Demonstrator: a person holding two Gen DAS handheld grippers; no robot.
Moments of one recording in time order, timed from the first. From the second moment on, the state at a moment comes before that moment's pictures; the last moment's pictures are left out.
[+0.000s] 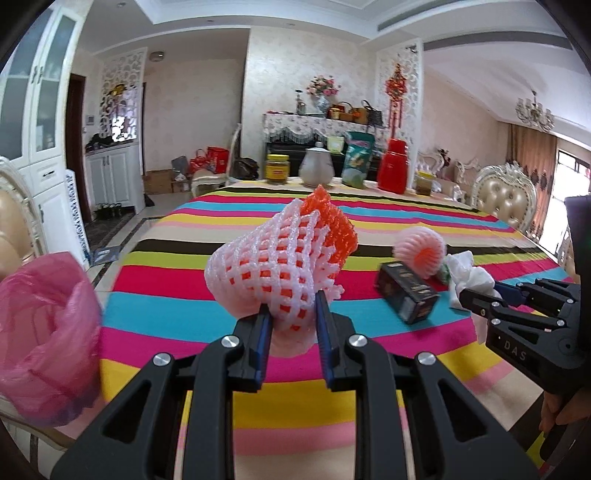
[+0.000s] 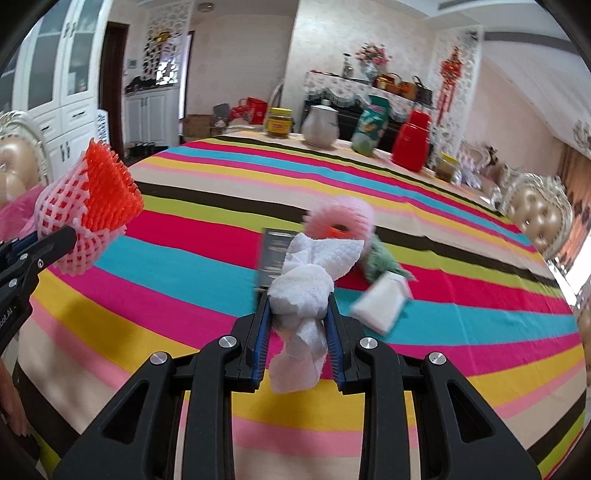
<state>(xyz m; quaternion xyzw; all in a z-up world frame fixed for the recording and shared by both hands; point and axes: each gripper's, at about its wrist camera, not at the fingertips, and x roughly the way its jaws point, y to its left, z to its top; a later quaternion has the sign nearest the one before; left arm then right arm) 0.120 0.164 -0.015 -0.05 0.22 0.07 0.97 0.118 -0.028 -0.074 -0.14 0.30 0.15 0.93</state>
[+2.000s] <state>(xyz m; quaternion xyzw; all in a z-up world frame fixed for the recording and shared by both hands) 0.014 0.421 0.002 -0.09 0.21 0.32 0.92 0.061 0.190 -0.035 -0.15 0.20 0.48 0.84</state>
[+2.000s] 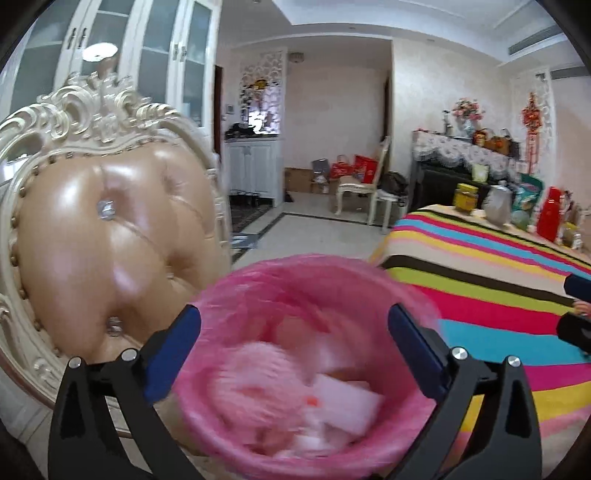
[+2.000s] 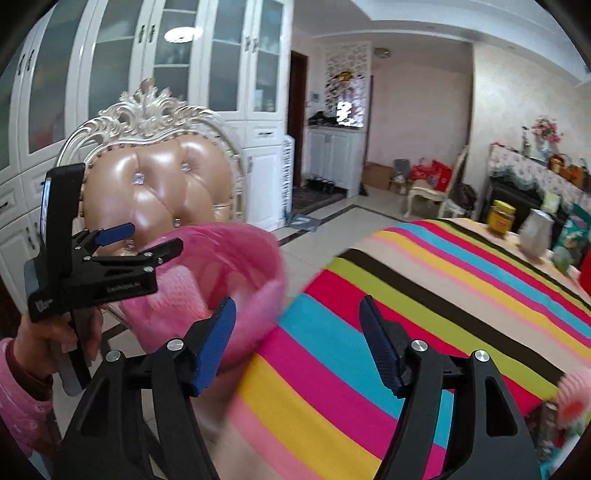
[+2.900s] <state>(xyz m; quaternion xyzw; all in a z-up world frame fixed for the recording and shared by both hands) 0.205 0.123 -0.032 -0.04 0.30 0.03 0.95 0.206 -0.103 -0.101 -0.05 0.35 0.15 0.92</state>
